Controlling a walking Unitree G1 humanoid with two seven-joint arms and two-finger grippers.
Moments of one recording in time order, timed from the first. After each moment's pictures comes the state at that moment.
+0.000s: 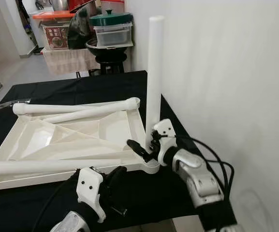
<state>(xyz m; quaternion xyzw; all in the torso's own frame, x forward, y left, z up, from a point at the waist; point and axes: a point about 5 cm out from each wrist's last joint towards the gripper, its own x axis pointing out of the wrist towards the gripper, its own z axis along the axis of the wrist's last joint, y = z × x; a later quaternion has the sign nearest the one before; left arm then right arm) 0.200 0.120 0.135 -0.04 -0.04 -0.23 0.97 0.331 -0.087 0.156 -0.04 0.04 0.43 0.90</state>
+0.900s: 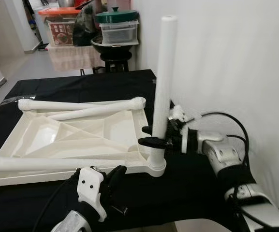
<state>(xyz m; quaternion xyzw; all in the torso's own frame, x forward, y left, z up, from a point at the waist) 0.201 0.117 0.136 -0.05 -0.04 -0.23 0.97 0.348 -0.135 0.177 -0.04 0.05 0.59 0.80</state>
